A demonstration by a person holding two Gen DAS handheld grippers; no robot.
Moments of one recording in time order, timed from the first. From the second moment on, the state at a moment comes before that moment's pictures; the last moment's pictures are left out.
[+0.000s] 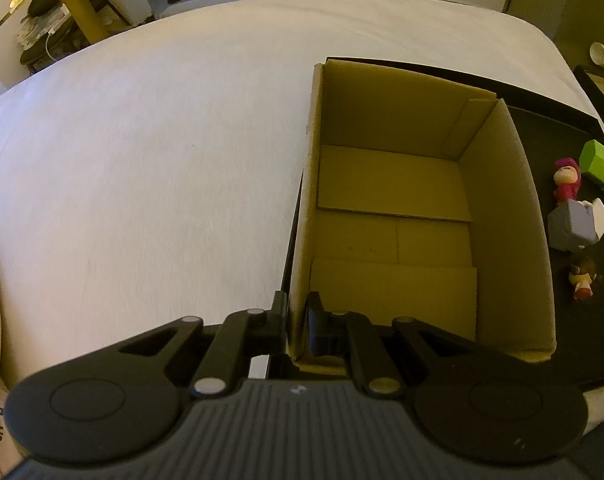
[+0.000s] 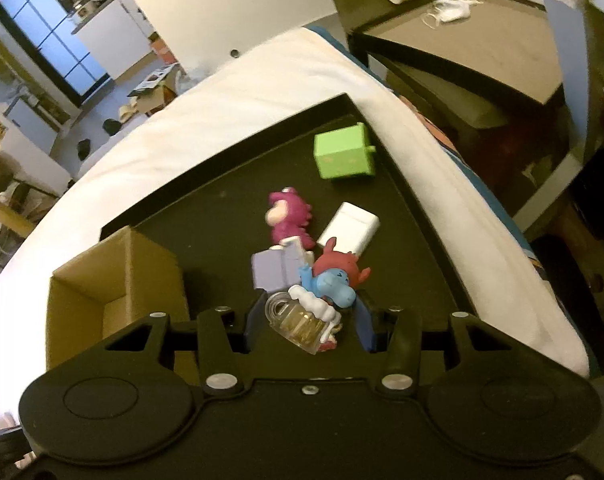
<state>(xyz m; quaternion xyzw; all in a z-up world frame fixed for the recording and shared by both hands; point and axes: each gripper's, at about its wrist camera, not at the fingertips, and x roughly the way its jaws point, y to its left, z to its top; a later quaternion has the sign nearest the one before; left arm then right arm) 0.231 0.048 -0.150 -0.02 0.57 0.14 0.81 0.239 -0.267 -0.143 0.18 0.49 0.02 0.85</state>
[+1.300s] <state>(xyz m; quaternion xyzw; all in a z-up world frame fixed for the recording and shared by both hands) 0.230 0.064 -0.155 -0.04 0.57 0.10 0.82 0.228 -0.148 -0.084 0.09 0.43 0.17 0.88</state>
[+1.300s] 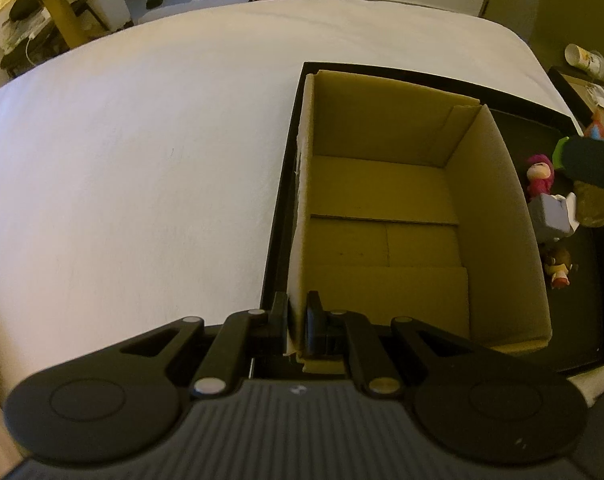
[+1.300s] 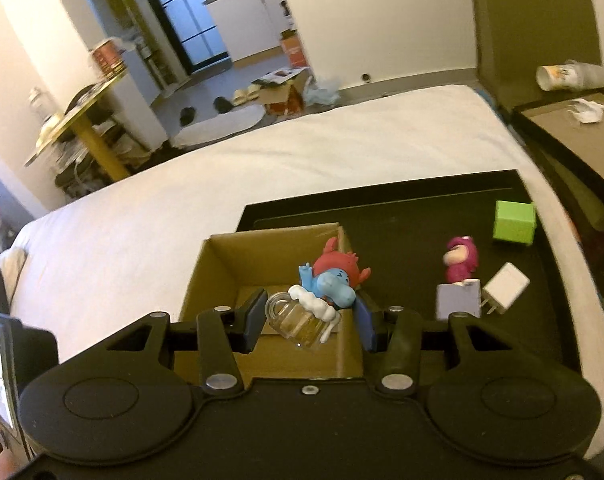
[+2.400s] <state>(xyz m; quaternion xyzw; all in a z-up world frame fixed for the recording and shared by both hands) 0.234 0.088 -0.175 -0.10 0.59 0.11 0.79 0.243 -0.091 -0.141 0.11 0.51 0.19 0.83</state>
